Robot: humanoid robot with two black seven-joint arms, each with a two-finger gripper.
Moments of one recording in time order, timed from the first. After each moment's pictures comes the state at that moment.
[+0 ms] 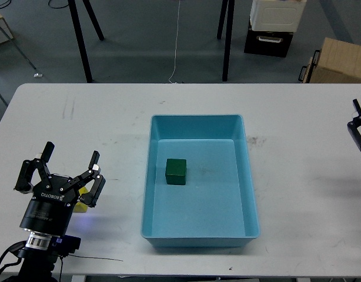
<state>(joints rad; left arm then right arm) 0.34 -0.01 -1.41 -1.65 -0.16 -0.49 0.11 -0.31 -0.36 1.49 1.66 0.21 0.32 0.12</state>
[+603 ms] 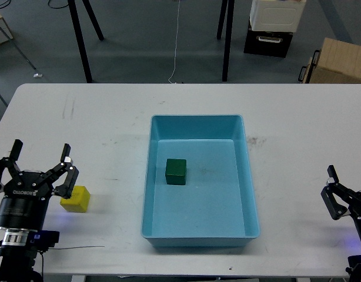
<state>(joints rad) 0.32 -0.01 -1.56 -1.65 -0.17 -0.49 0.04 -0.53 -0.17 1.51 1.73 0.22 0.38 0.06</state>
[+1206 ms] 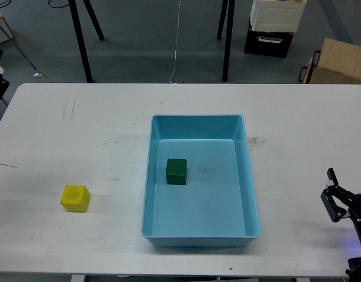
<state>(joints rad) -0.24 0.77 -1.35 -1.52 -0.12 -0.49 0.02 -0.52 -0.12 1.51 1.73 0.21 0.37 0.06</state>
